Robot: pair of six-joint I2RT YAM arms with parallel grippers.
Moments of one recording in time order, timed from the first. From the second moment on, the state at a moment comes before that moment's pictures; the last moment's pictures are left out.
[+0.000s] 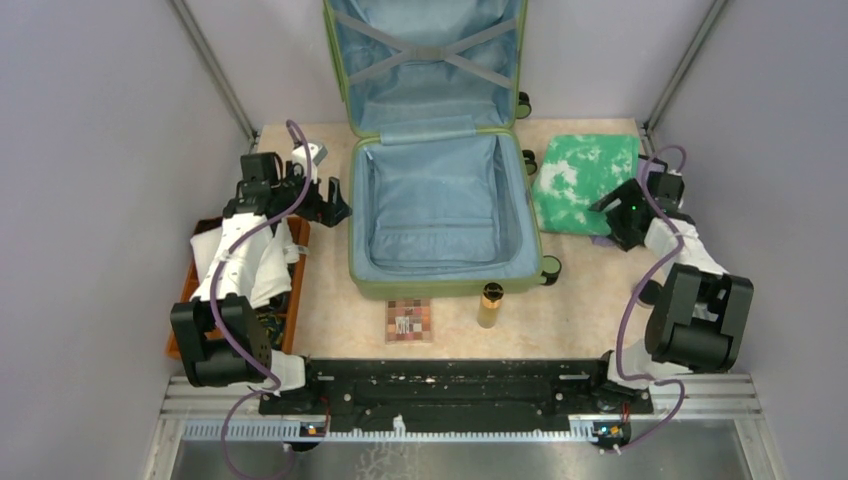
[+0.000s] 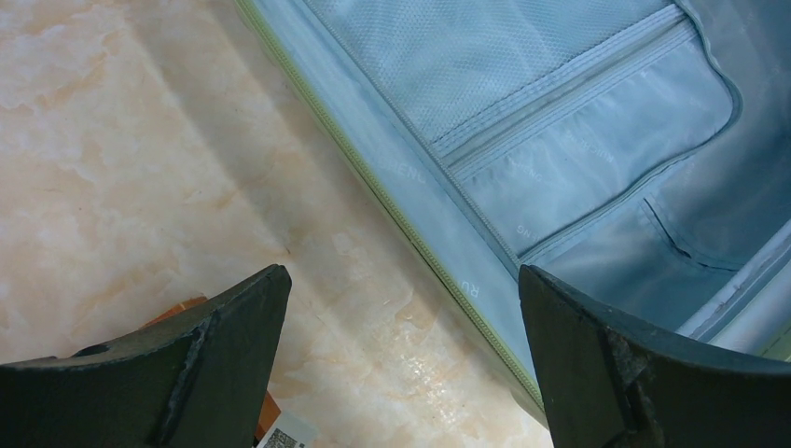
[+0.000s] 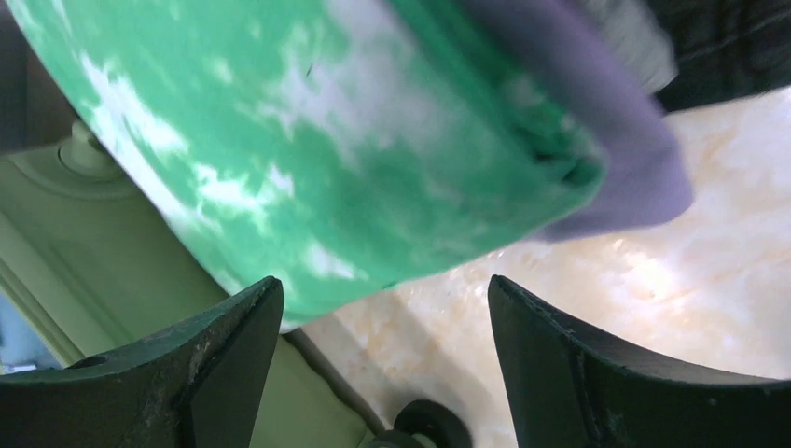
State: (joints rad) left arm 0.10 1.41 1.12 -0.43 0.65 0.29; right arm -0.29 1.51 0.95 -0.31 -0.18 0.73
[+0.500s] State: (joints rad) left arm 0.10 1.41 1.12 -0.44 0.63 0.32; right arm -0.15 1.63 0.89 -0.19 -0.10 0.90
